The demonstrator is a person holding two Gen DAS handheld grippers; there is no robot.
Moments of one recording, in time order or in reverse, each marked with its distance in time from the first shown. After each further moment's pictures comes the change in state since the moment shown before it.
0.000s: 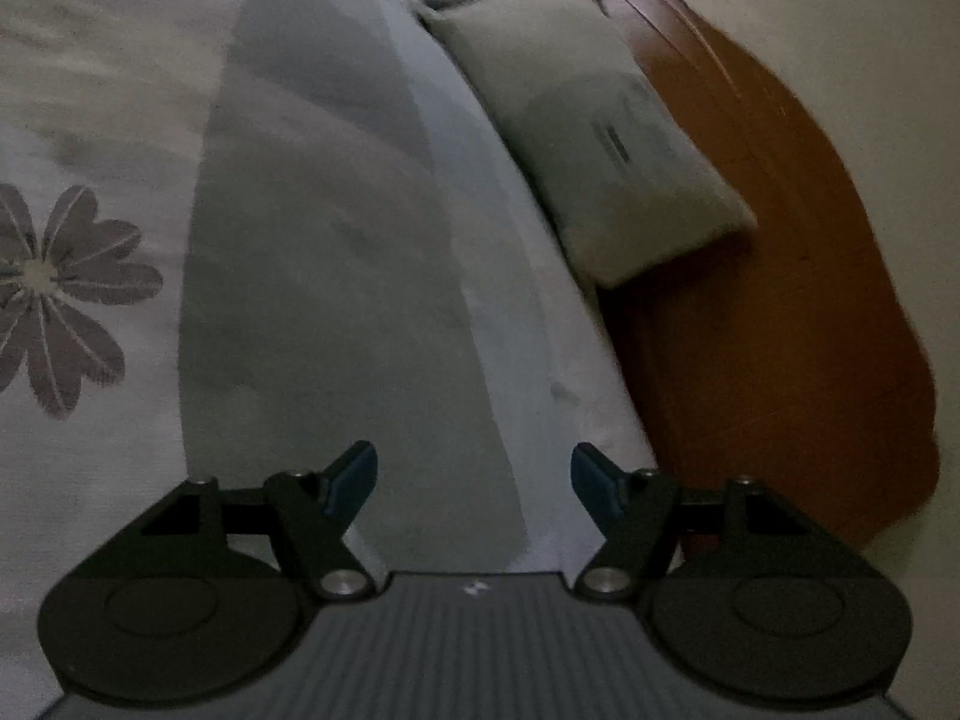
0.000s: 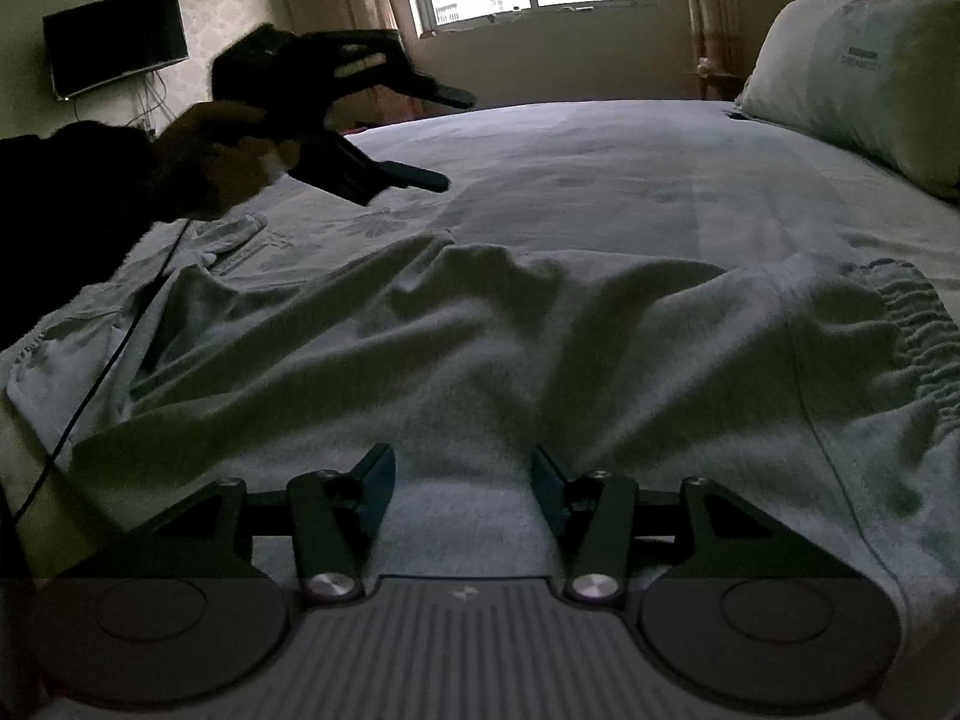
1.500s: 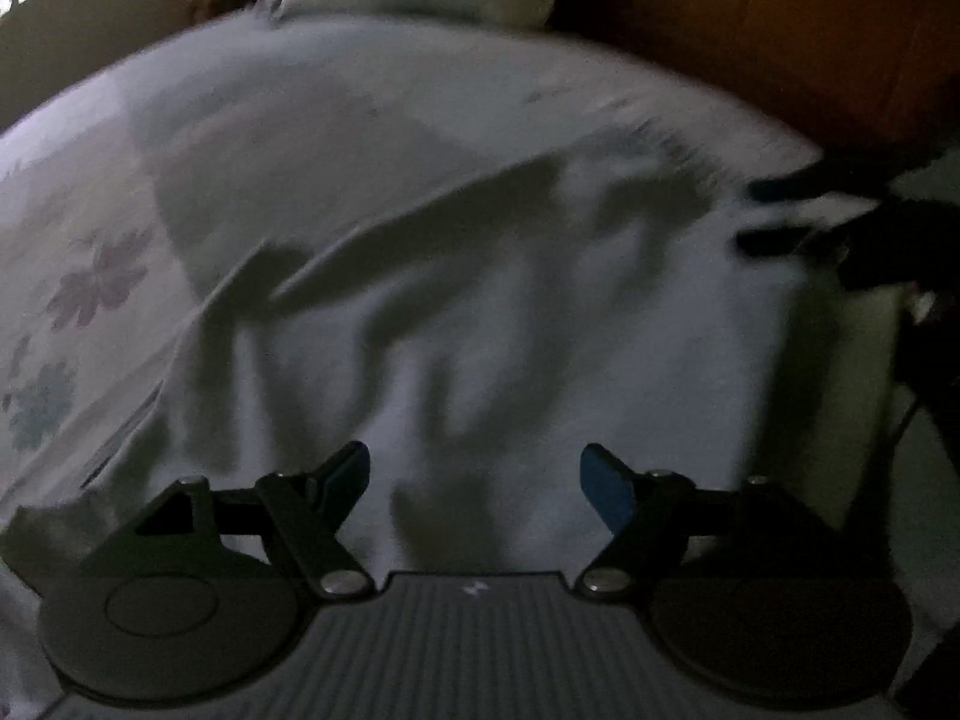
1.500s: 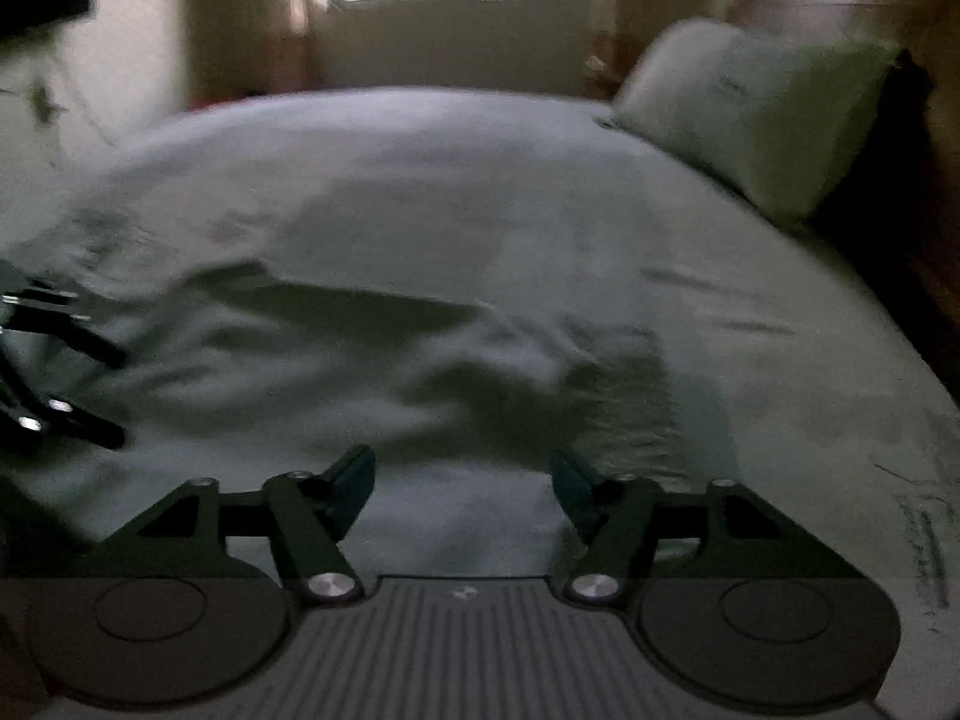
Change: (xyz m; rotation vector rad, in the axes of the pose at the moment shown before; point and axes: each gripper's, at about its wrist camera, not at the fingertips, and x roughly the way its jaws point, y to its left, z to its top) left arm -0.015 -0.124 -0.213 0.709 0.140 0.500; right arm -0.068 -0.020 0.032 -0.053 0.044 -0.249
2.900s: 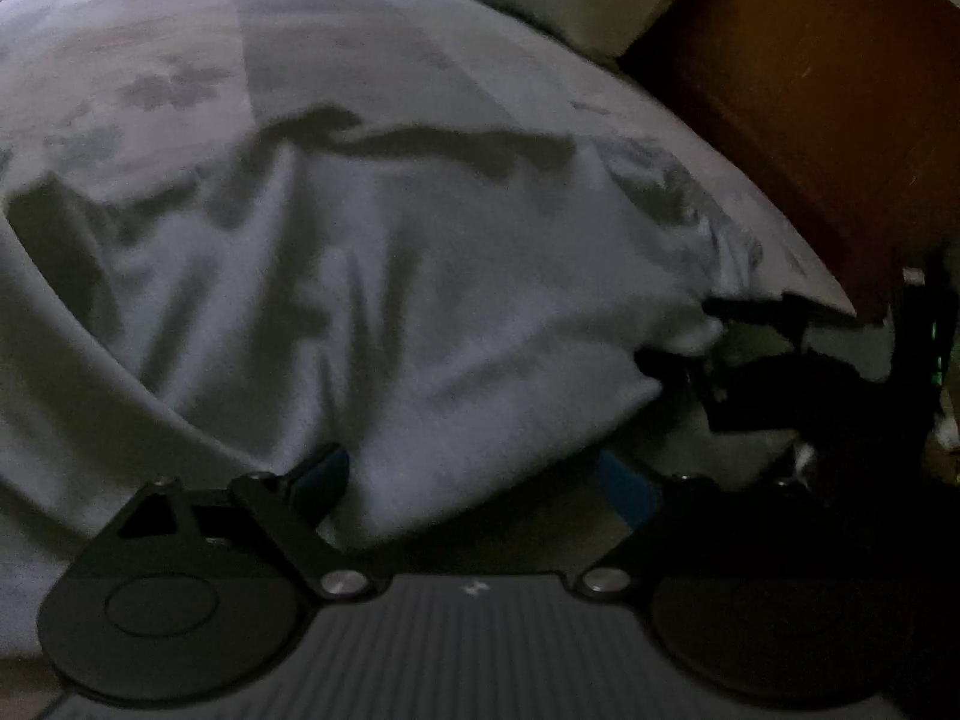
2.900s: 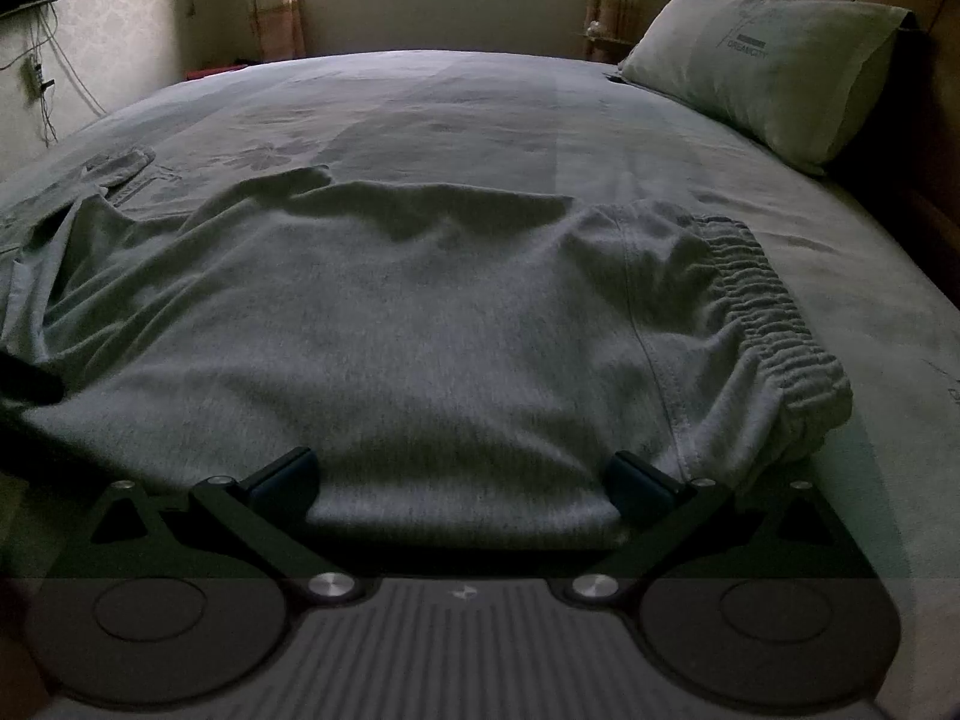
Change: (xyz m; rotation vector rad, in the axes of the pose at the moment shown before) left arm -0.025 0.004 -0.067 -0.367 -0.021 -0.046; right arm 0.028 0.047 -0.045 0.031 0.086 -0.067
